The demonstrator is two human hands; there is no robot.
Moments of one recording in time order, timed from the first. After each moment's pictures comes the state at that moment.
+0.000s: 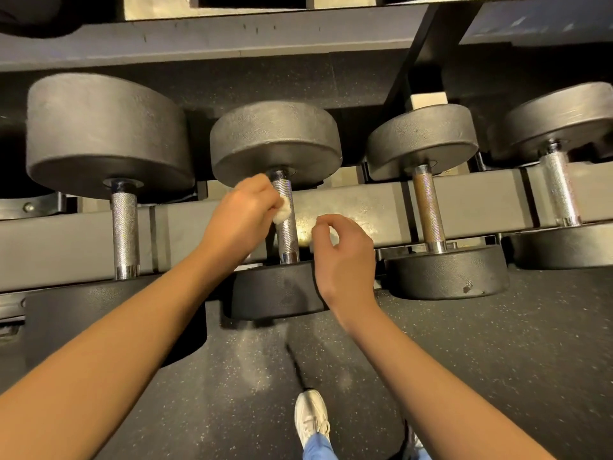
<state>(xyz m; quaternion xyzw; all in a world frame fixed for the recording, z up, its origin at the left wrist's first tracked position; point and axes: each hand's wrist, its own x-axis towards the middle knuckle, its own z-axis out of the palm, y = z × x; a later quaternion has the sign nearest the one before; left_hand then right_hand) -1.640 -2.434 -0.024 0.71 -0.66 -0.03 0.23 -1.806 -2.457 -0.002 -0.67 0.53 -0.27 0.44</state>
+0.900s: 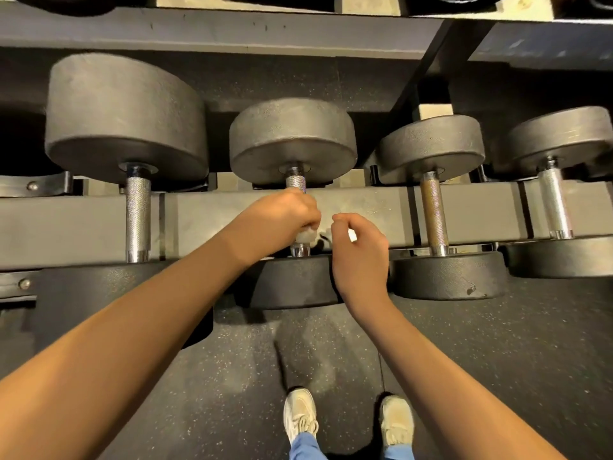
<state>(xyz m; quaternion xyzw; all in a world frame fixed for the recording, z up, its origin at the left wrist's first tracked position) -1.649 -2.437 -0.017 0.60 -0.77 -0.13 0.13 -1.806 -2.458 0.004 -0.67 0.57 -0.24 0.42</state>
